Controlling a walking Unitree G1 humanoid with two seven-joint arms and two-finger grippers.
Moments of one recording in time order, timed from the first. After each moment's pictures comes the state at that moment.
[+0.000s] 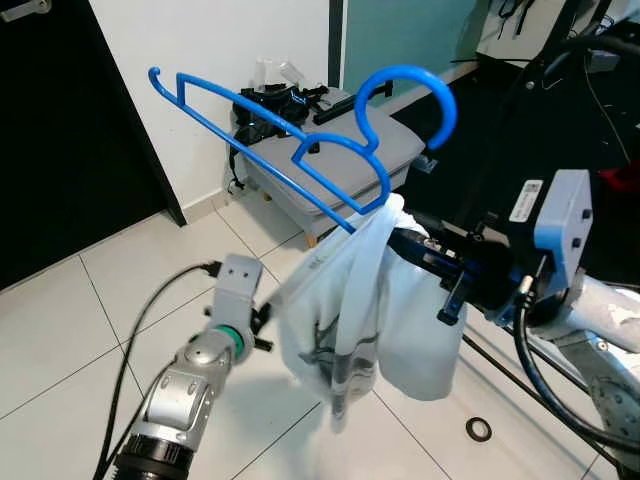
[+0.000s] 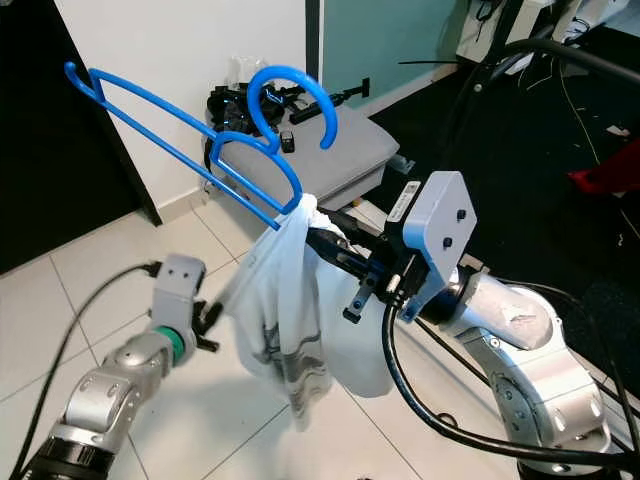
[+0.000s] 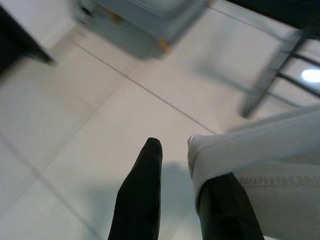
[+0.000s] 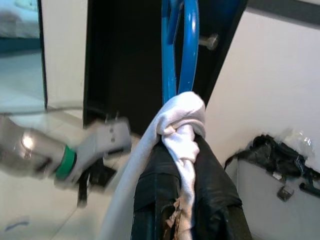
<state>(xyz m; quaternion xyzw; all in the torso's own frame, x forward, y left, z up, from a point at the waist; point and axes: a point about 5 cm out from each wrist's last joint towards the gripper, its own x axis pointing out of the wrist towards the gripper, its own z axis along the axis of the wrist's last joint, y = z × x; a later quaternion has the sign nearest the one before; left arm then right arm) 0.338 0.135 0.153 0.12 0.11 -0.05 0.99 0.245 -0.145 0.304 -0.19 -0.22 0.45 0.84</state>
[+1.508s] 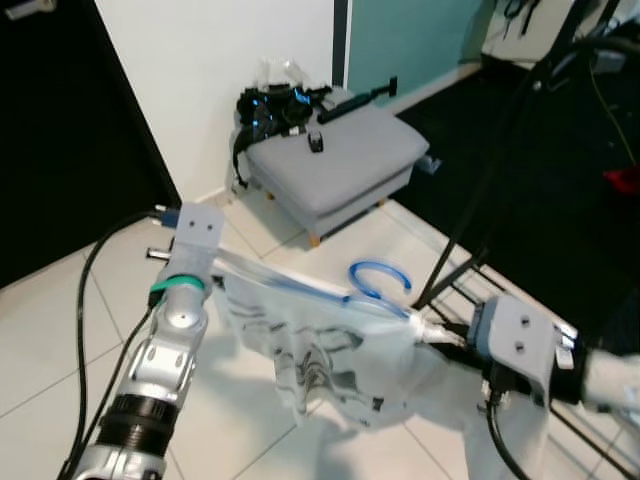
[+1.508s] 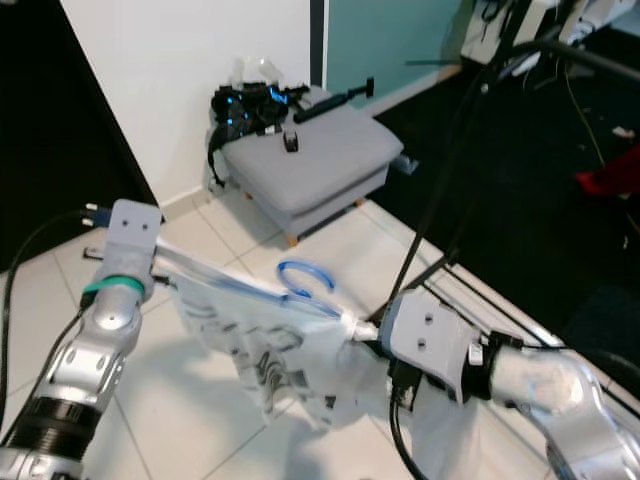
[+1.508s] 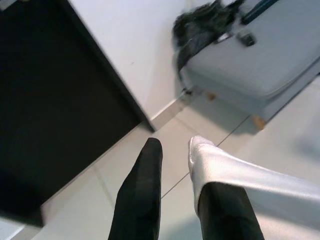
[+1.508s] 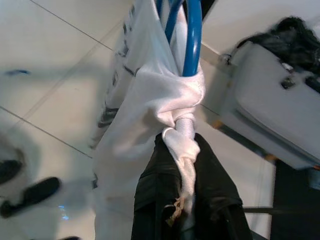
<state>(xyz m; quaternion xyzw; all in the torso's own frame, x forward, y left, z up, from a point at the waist) 0.360 0.162 0.207 0.16 -0.06 0.08 0.98 0.249 -0.196 0.231 -0.37 -0.02 0.38 0.84</state>
